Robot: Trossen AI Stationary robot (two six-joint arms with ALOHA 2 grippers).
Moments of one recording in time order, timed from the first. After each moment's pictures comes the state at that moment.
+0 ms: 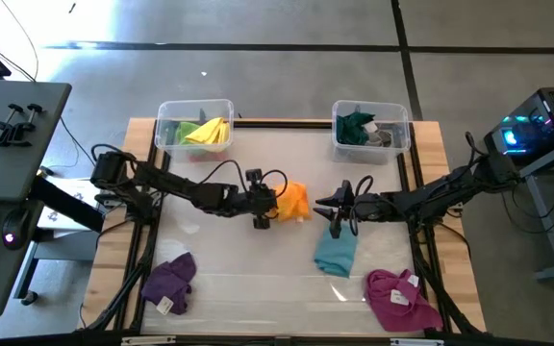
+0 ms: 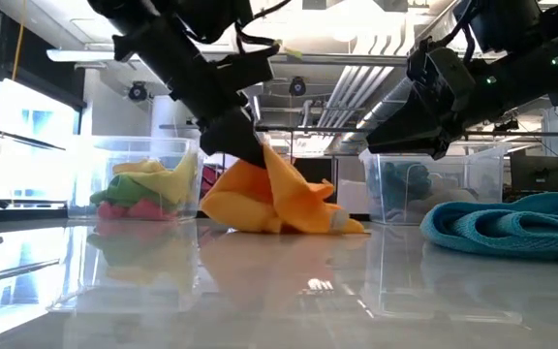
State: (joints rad) left arm -0.09 1.69 0.93 -0.02 -0.53 0.16; right arm 0.16 1.31 0.35 0.56 0.37 0.36
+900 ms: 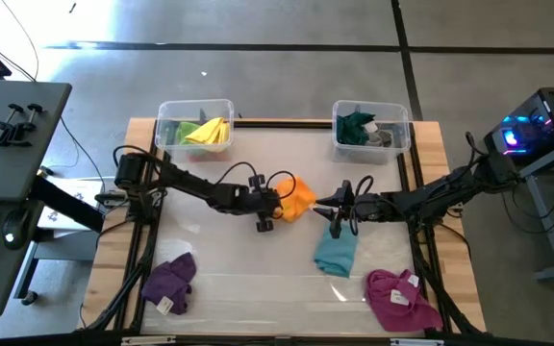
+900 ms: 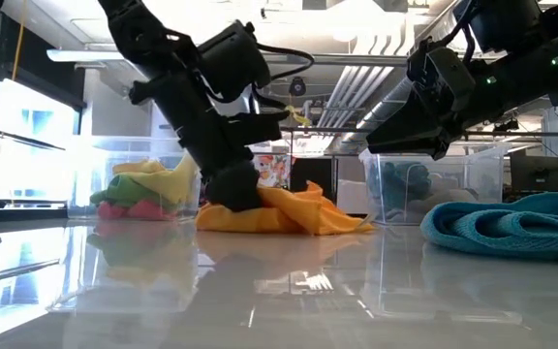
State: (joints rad) left arm -0.02 1.89 0.93 -0.05 -0.36 -0.01; right arm 0.16 1.31 0.35 0.56 0.37 0.36
